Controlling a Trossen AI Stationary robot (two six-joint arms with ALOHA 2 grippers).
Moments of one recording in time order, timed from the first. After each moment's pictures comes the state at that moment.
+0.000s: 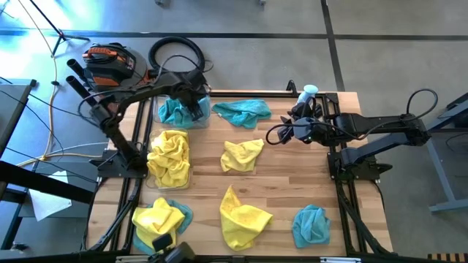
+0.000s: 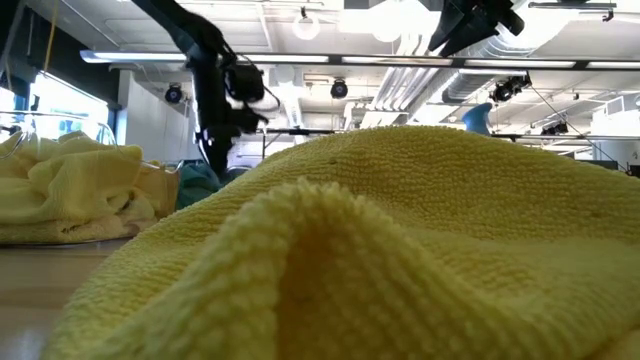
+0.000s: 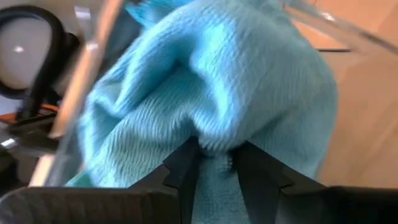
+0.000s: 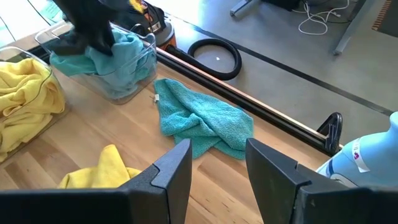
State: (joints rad) left arm 0.74 1.68 1.26 -0.89 -0.12 0.26; right arm 0.07 1.15 1.18 -0.86 0.77 0.67
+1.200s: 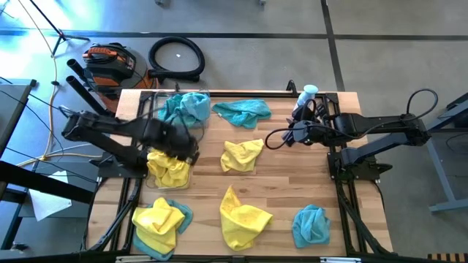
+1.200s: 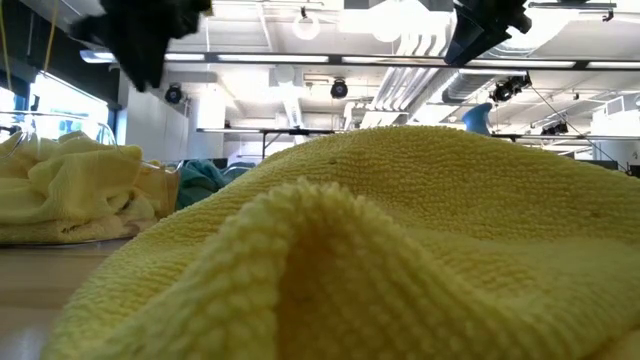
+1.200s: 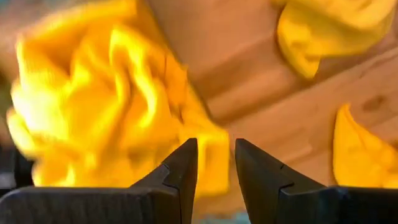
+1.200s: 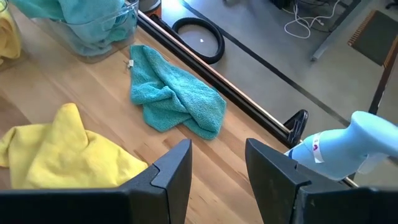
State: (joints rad) left arm -0.13 1.32 1.25 -1.33 -0.20 -1.24; right arm 0.07 1.15 1.18 -1.01 0.78 0.57
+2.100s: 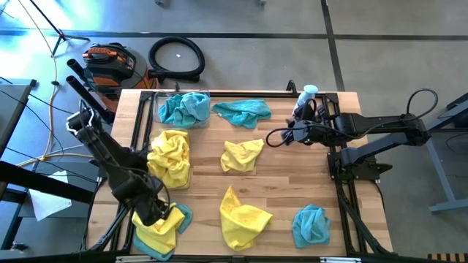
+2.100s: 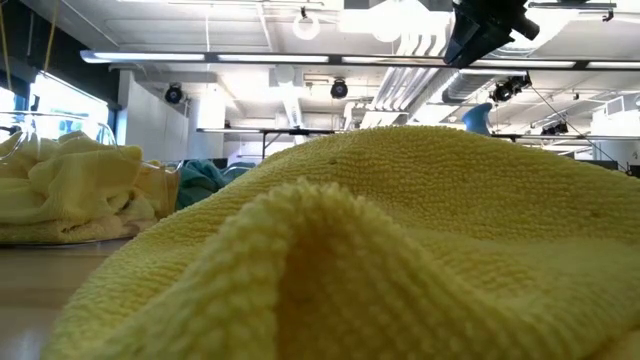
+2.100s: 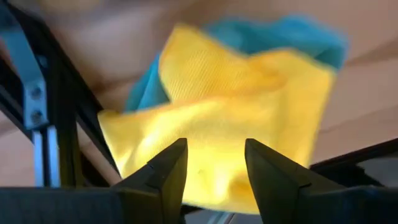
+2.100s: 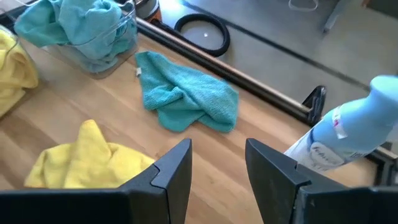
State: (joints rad) left arm -0.89 1.34 1.00 -1.08 0.07 -2.07; right arm 0.07 1.15 1.18 -1.01 0.74 0.77
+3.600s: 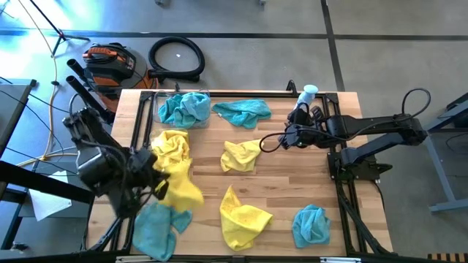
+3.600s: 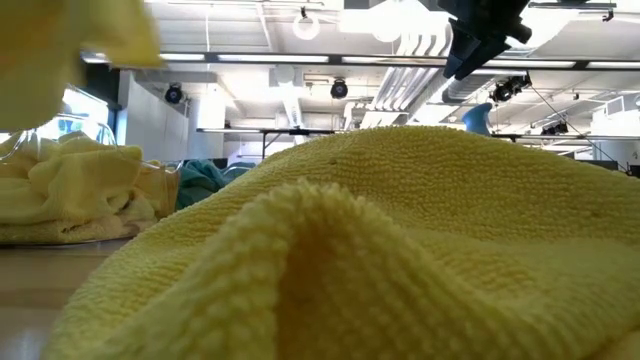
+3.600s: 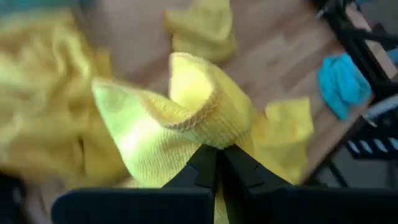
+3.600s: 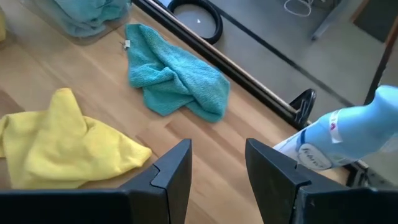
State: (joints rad) left arm -0.90 1.34 1.54 -1.57 -0.67 -1.88; right arm 0.07 1.22 1.18 -1.05 0.74 0.68
